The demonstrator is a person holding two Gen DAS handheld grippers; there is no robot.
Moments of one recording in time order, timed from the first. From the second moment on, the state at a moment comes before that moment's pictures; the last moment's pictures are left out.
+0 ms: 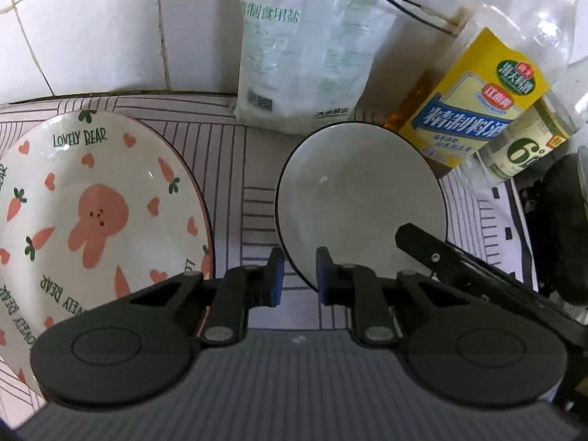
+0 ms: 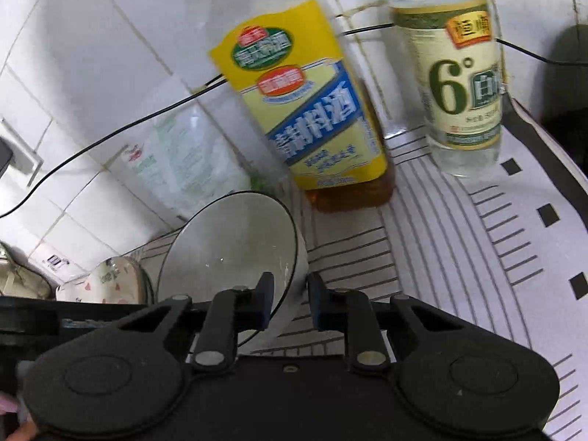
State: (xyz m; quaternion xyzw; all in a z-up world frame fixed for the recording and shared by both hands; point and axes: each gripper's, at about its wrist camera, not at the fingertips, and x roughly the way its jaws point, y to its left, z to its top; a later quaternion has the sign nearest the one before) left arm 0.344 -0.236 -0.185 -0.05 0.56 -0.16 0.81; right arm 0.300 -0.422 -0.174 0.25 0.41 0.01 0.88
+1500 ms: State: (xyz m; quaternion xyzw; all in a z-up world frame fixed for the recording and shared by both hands) left arm 0.211 -0.136 -0.063 0.00 0.58 -0.13 0.80; right arm 0.183 -0.335 -0.073 0.23 0.44 0.07 0.86
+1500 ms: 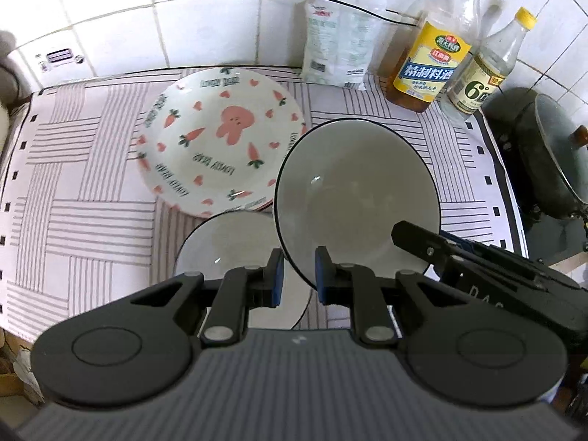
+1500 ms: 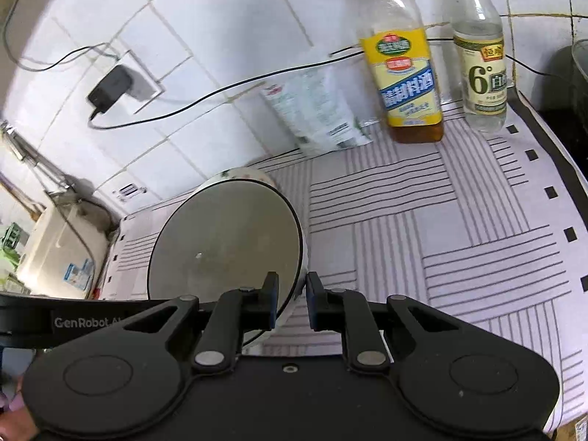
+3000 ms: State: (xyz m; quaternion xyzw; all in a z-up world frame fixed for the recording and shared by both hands) left arm 0.211 -0.060 -0.125 -0.09 0.68 -0.06 0.73; right arm 0.186 -0.208 -0.086 -0.06 0.46 0.13 0.88
